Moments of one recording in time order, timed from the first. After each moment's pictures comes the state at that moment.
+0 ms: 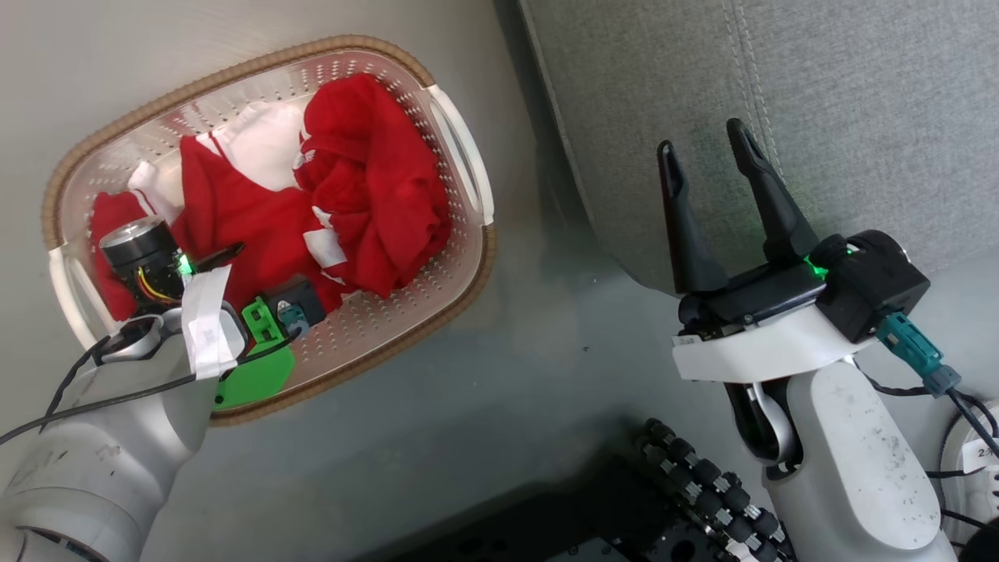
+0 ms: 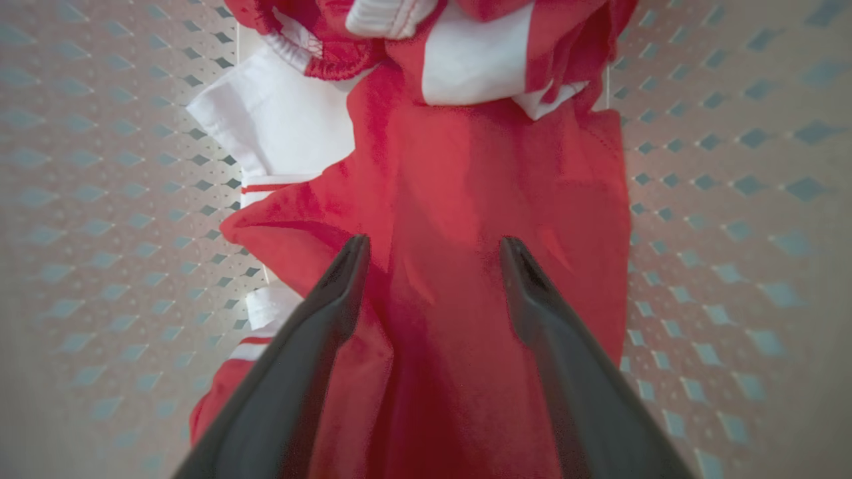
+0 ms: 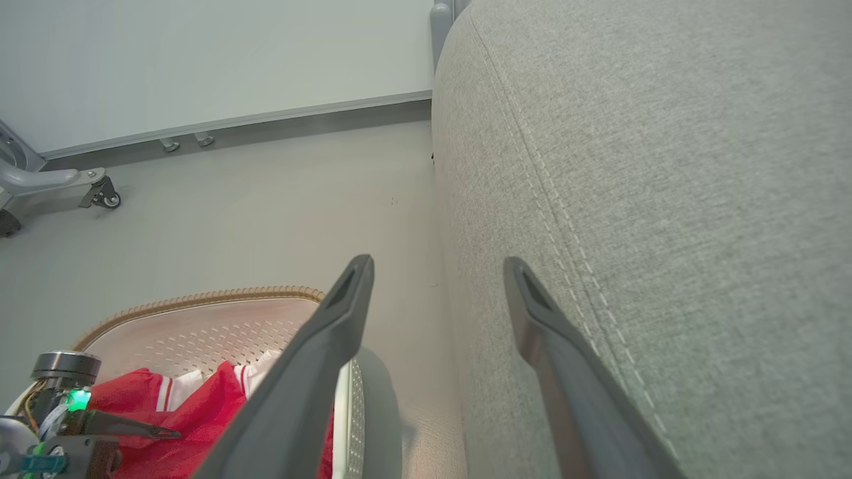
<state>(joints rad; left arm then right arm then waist) -0.95 0.26 -0.89 1.26 0.31 -0.13 -0.16 -0.35 -0.05 0.21 -0.01 0.19 0.13 -0.26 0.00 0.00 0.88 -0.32</state>
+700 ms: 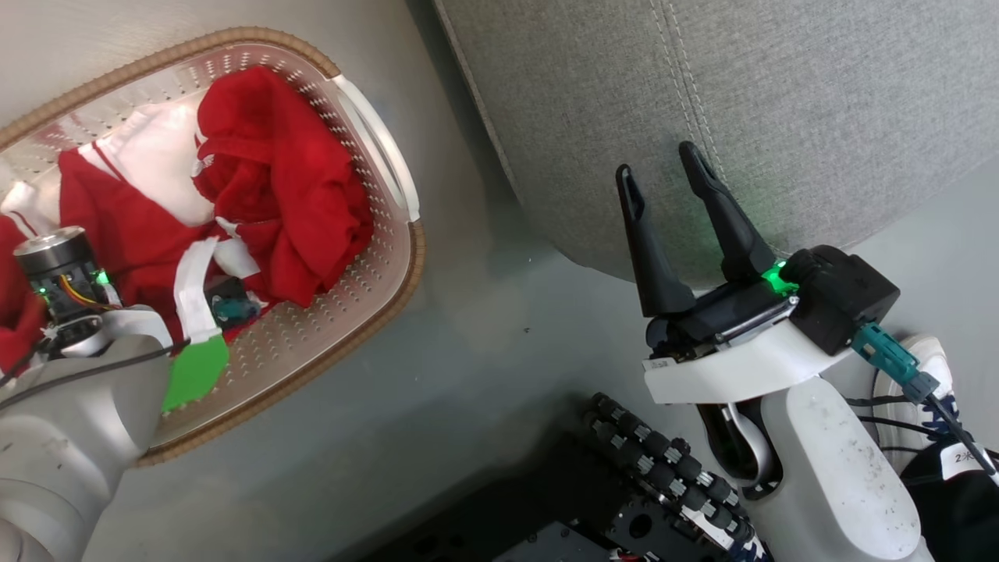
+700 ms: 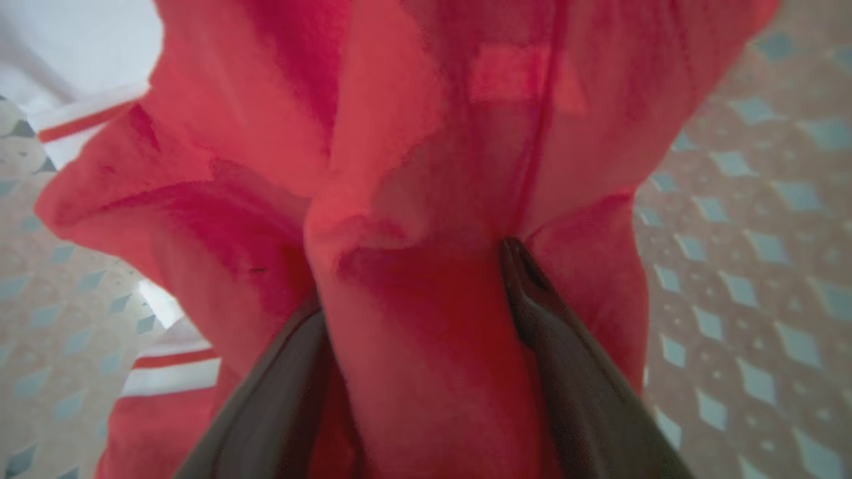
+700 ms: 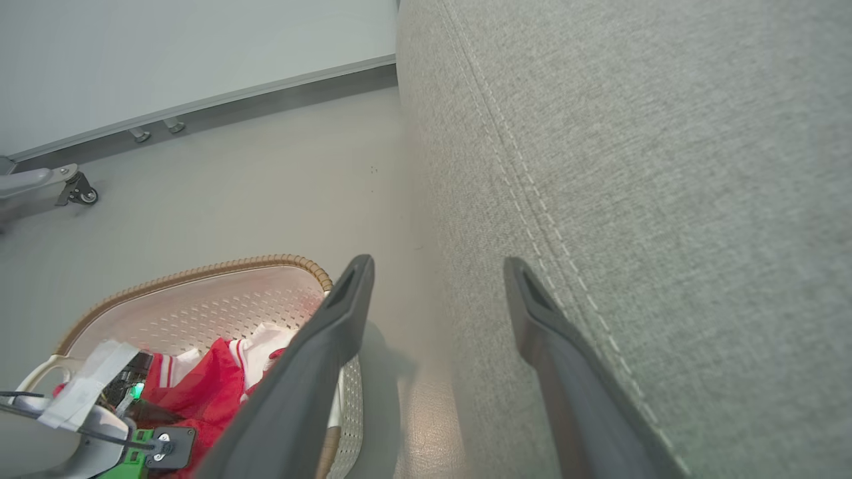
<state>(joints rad) -1.01 0.36 -1.26 1.29 0.02 -0.13 0.28 -0.33 -0.05 0.29 -0.01 0.30 0.13 -0.26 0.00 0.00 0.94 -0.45</state>
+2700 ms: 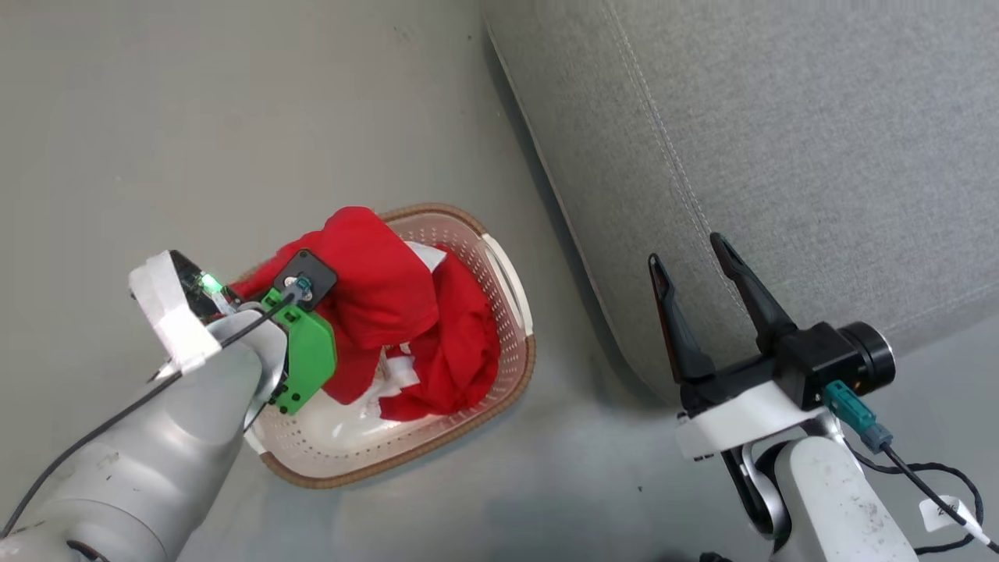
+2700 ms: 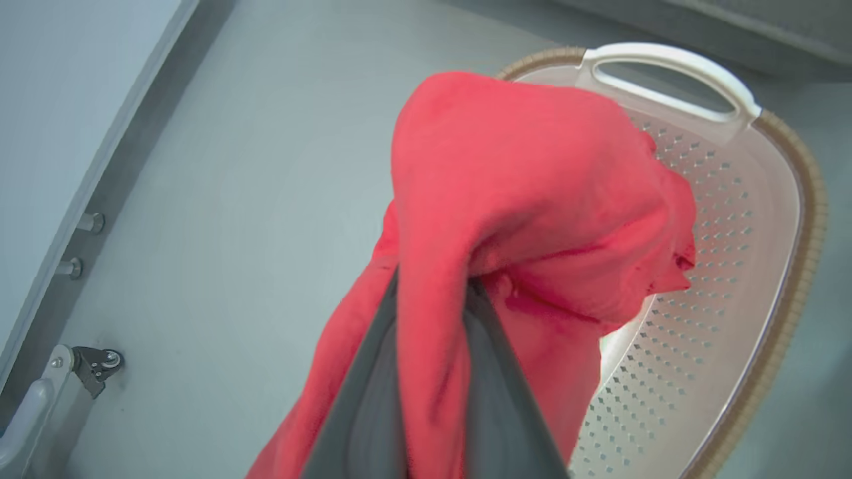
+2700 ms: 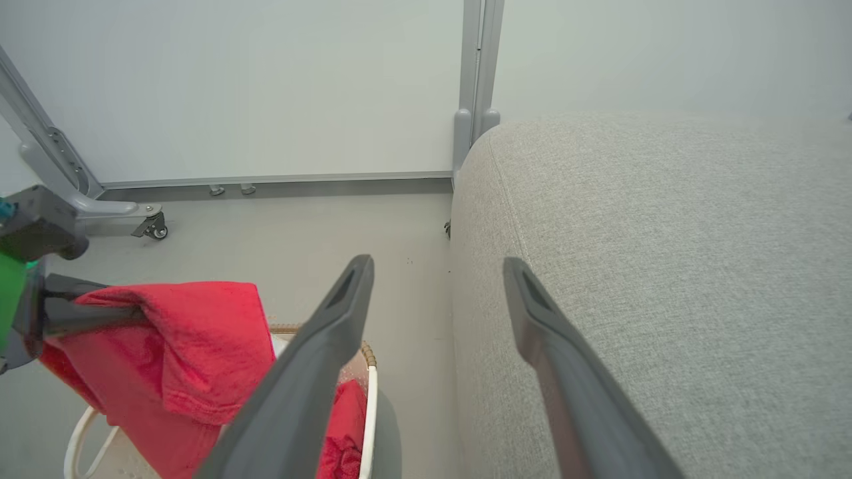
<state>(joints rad) -0.93 0.27 -1.18 1.13 -0.50 -0.08 -0.14 -0.21 -0.05 0.19 0.11 0.05 0.13 -0.26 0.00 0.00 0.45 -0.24</state>
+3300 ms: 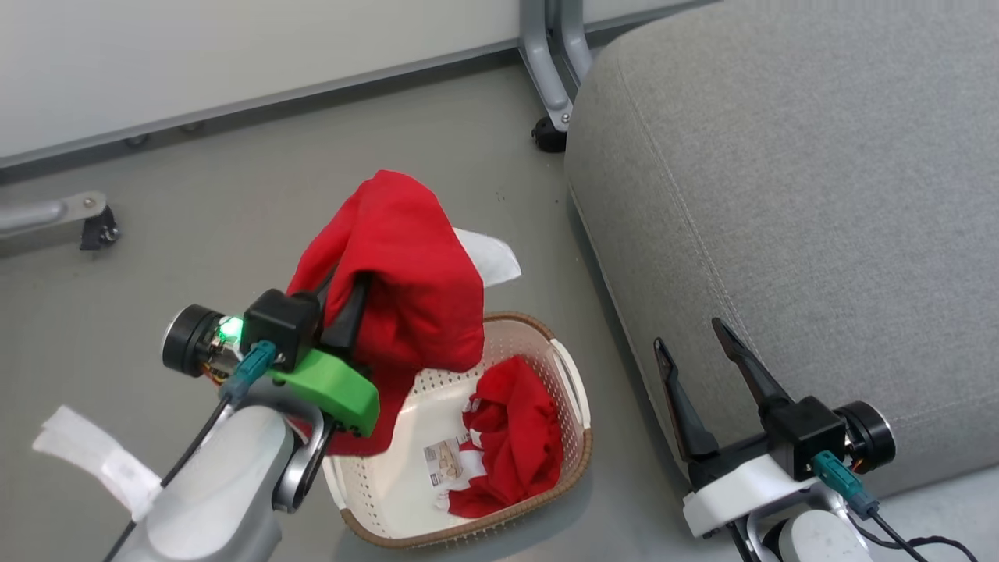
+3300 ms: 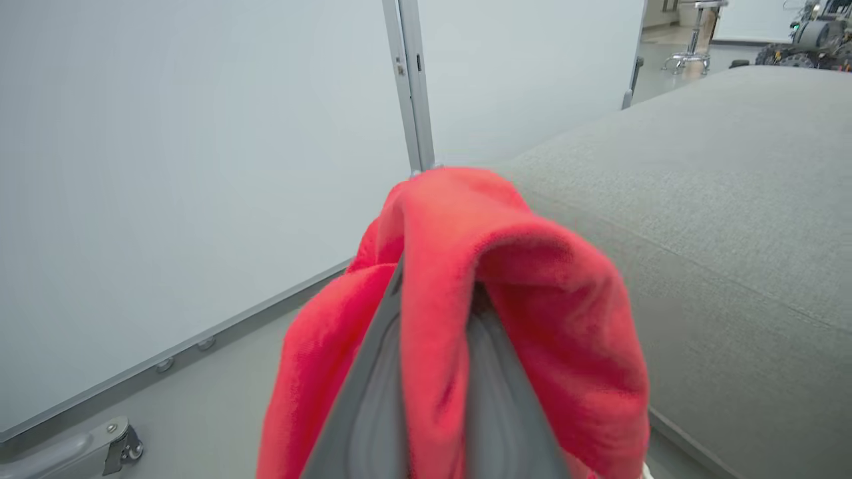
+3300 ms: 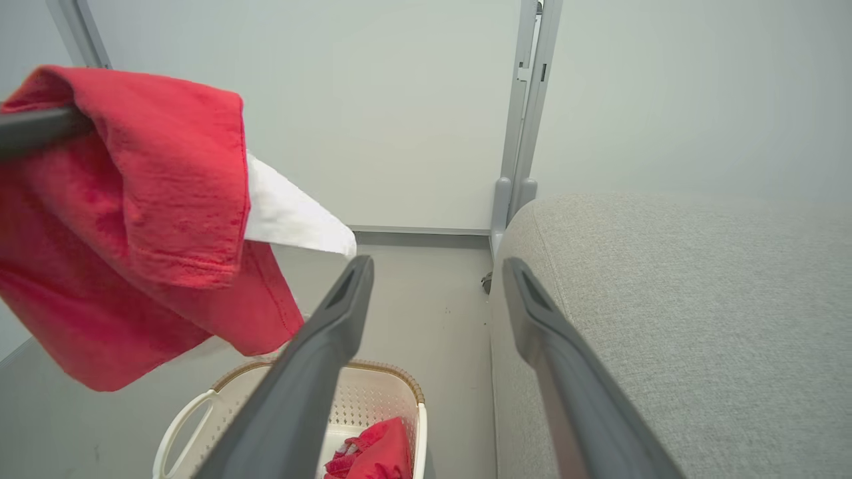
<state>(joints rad) -0.54 0.35 -0.71 0.41 -0.50 0.07 -0.26 -0.06 -0.05 0.19 0.12 0.01 0.13 -0.26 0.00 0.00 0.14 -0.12</state>
